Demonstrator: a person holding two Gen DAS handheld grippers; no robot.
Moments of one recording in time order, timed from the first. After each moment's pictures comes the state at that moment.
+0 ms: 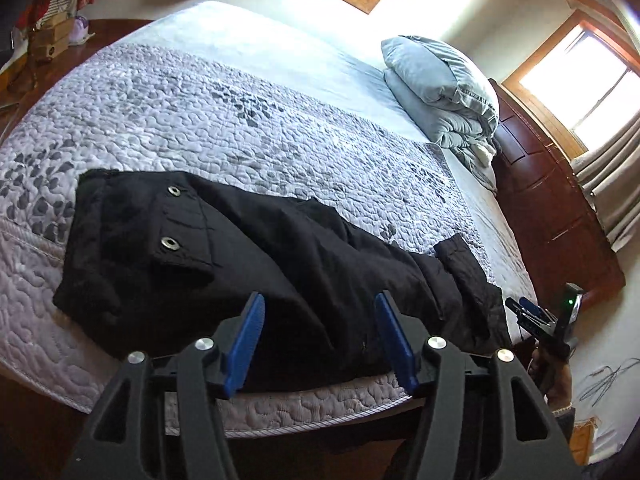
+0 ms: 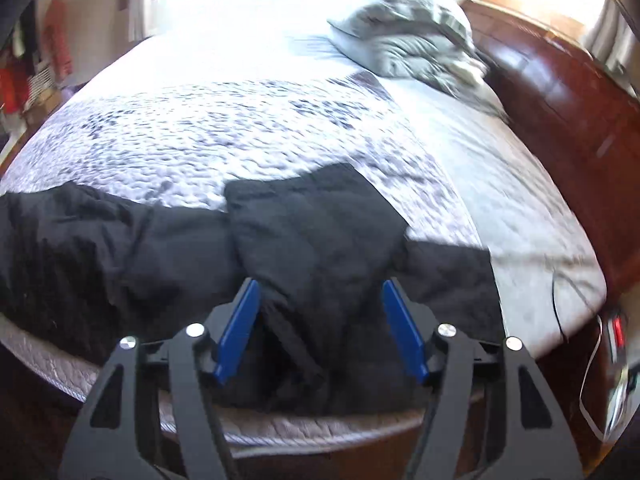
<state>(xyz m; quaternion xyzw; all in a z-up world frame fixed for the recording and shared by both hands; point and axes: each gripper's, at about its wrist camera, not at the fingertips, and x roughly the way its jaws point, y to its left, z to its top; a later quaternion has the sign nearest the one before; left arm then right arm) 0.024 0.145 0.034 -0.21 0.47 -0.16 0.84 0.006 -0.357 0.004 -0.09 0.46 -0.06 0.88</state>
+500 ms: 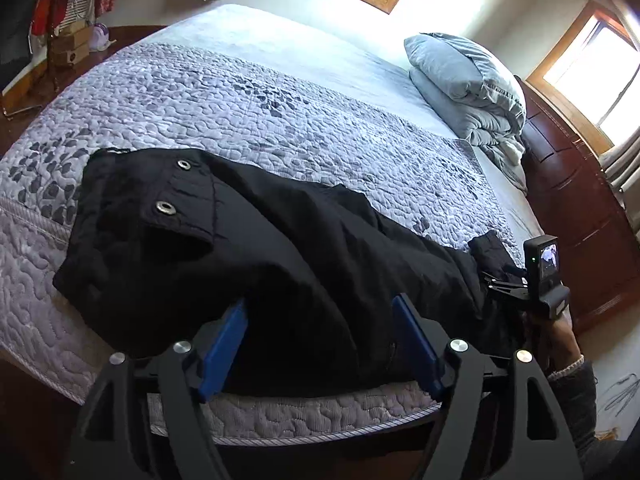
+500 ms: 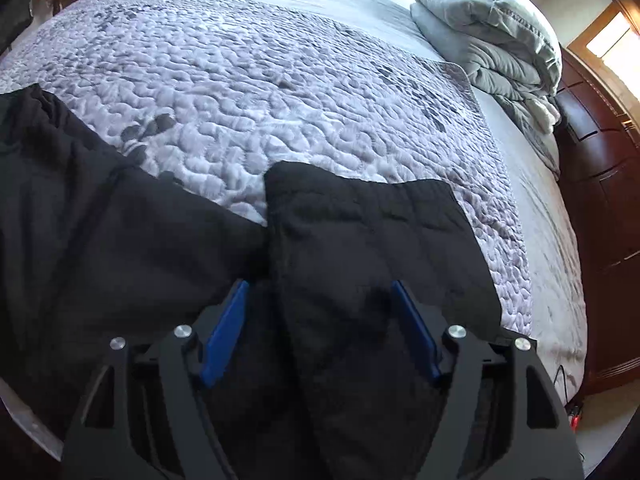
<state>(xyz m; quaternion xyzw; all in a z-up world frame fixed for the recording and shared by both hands) 0.015 0.127 0.005 -0.18 0.48 -0.10 0.85 0.117 -0.307 -0.091 -0.23 0.52 -0.03 0.82</state>
